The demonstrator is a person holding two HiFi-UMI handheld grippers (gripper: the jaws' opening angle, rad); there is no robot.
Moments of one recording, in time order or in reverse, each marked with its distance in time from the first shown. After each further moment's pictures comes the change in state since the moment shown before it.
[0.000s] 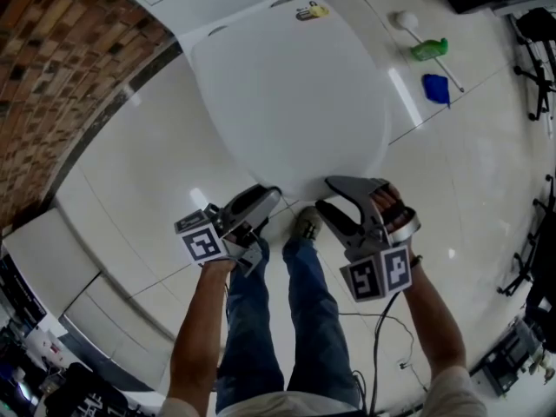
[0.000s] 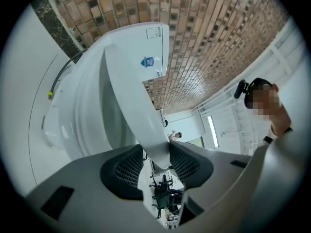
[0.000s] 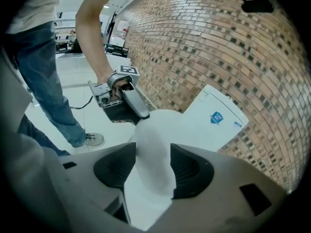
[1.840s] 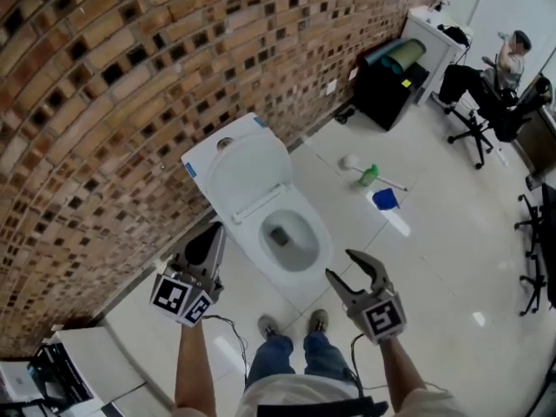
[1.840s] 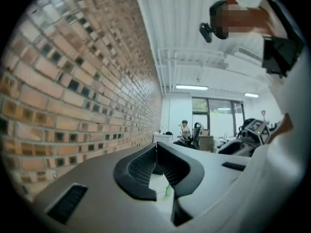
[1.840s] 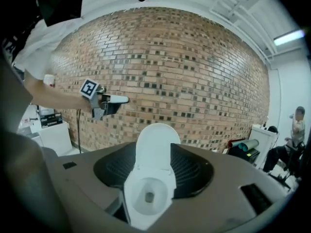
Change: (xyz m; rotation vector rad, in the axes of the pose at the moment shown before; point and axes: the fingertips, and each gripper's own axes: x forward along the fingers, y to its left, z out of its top) left arm -0.020 -0.402 0.245 1.272 -0.090 0.109; right arm -0.250 -0.166 0.170 0.681 -0.307 -0.483
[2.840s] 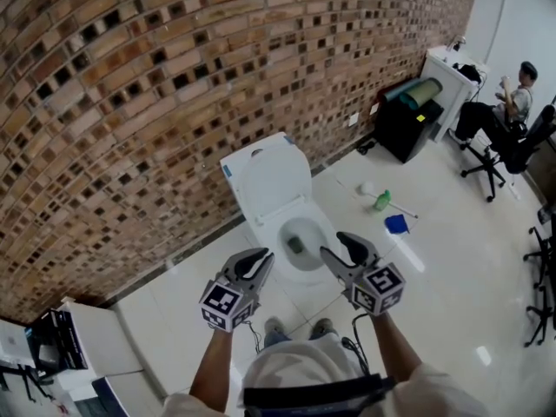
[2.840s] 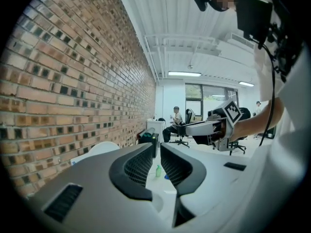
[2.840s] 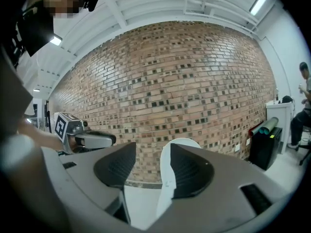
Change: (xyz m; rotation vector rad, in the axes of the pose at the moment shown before) left arm -0.071 -0.137 -0.014 0.038 0.176 -0.014; right arm -0.039 0.038 0.062 0.234 -0.124 0.171
